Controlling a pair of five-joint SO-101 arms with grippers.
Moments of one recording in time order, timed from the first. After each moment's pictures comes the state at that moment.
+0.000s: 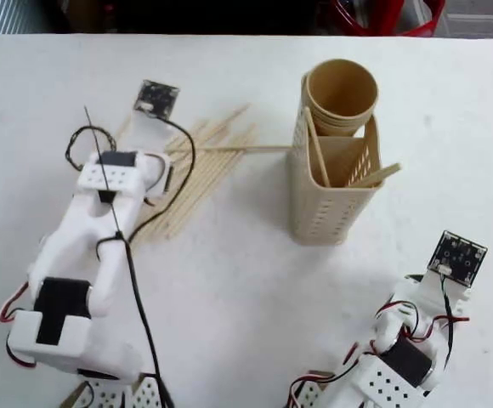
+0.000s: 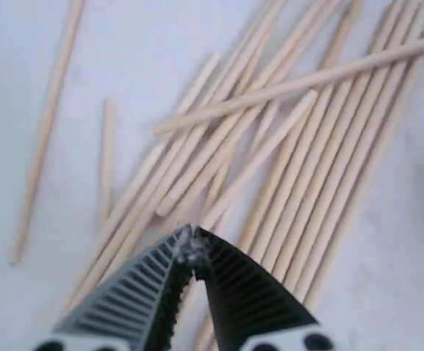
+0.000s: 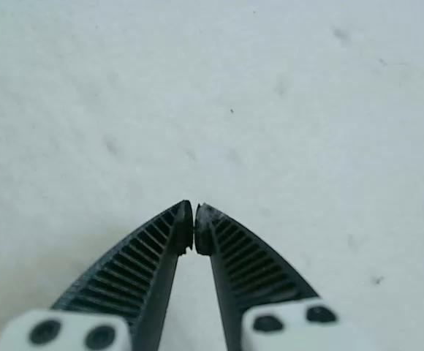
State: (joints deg) left arm -1.6 3.6 26.0 44.3 -9.8; right arm 38.2 -100.7 96.7 54.8 14.6
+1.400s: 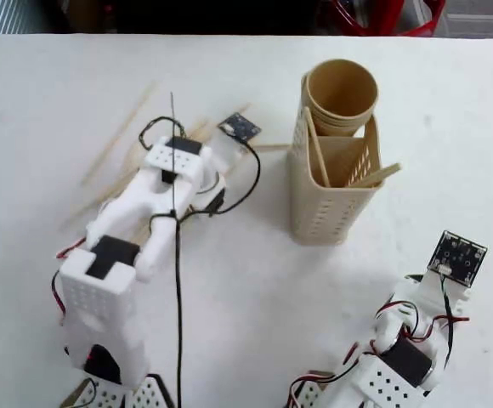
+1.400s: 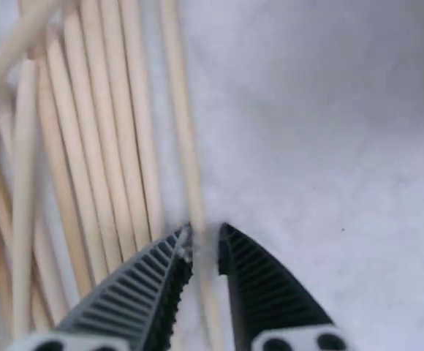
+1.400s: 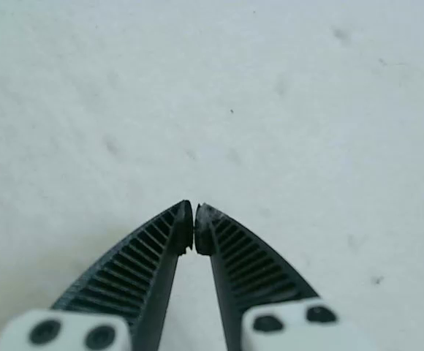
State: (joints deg) left arm 10.6 26.7 4.5 64.0 -20.6; right arm 38.2 -100.7 96.7 54.8 14.6
